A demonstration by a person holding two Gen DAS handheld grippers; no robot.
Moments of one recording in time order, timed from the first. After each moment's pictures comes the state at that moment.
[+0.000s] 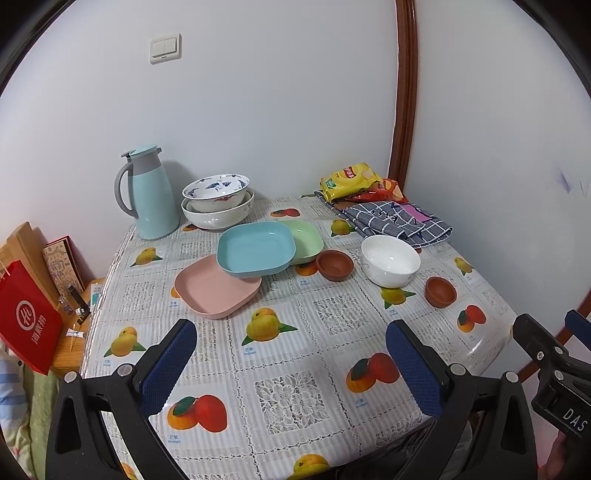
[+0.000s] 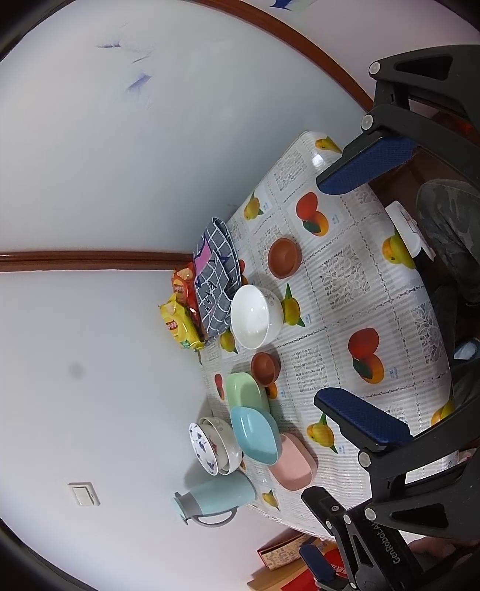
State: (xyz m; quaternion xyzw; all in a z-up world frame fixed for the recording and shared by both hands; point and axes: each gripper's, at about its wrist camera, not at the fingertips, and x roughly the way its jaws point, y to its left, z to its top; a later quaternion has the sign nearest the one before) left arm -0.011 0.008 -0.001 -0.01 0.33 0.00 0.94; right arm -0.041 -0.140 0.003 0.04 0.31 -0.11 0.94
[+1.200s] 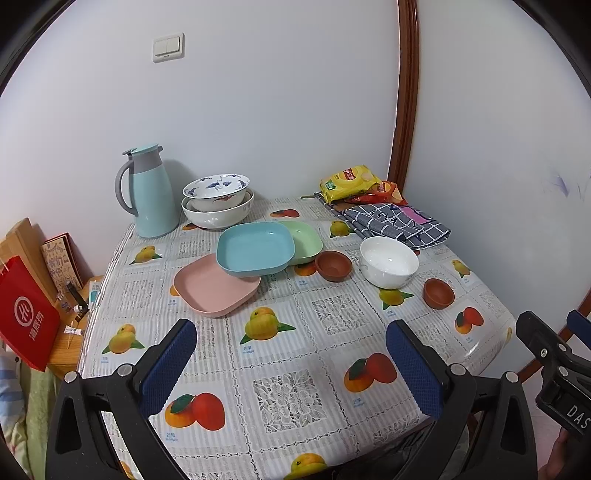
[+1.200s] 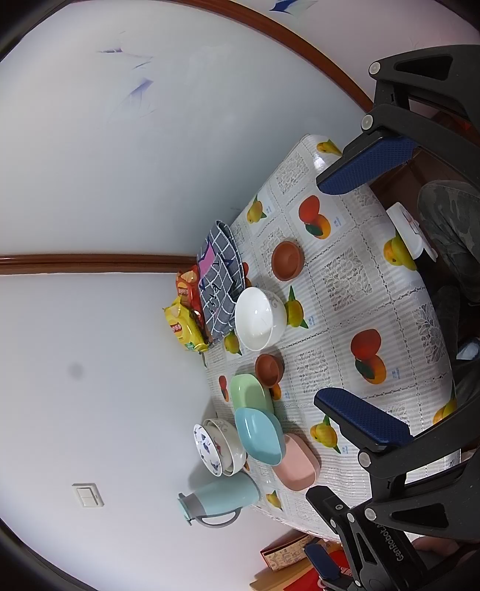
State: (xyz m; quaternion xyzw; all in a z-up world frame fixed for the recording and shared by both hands) left arm -0.014 0.010 -0.001 -0.01 0.32 0.00 0.95; right arm -0.045 -0.139 0.008 0.04 0.31 -0.11 0.94
